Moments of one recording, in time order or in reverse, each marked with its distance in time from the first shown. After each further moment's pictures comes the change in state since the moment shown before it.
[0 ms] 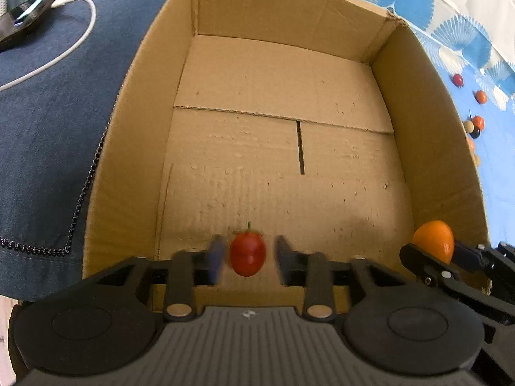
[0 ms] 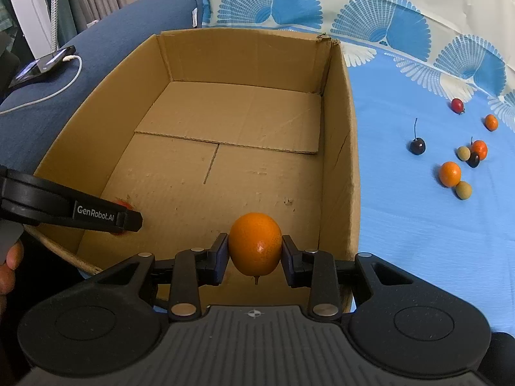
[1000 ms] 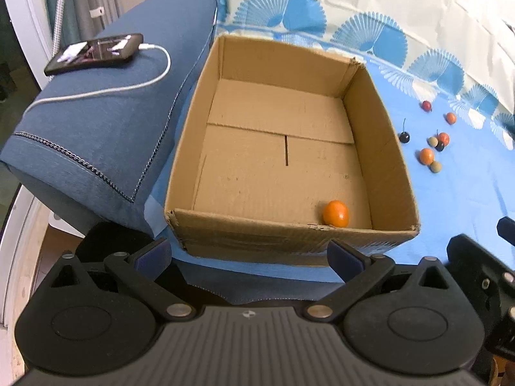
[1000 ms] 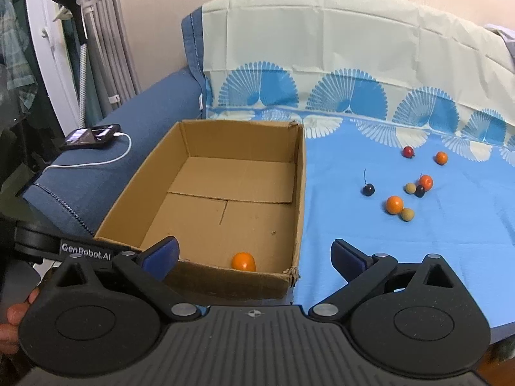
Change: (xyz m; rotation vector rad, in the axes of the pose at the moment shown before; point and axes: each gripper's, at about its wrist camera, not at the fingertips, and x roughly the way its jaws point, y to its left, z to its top) left arm -0.136 -0.008 -0.086 -0.025 -0.178 0.029; right arm -0.166 -0.002 -0.054 0.023 -0.285 -0.004
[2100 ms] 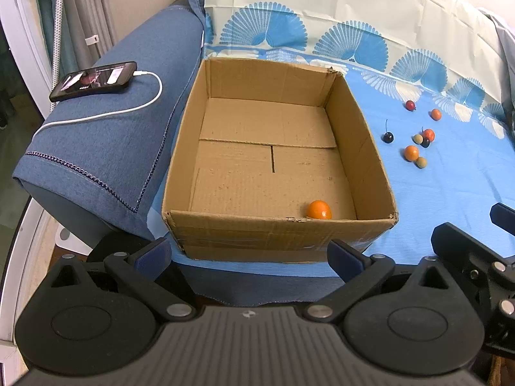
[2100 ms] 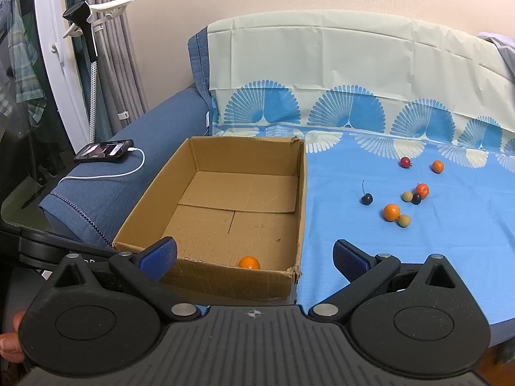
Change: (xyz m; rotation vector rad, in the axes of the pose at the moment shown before) left arm -0.029 -0.016 -0.016 0.069 -0.064 0.010; right arm -0.029 0.001 -0.007 0.011 -0.057 0.019
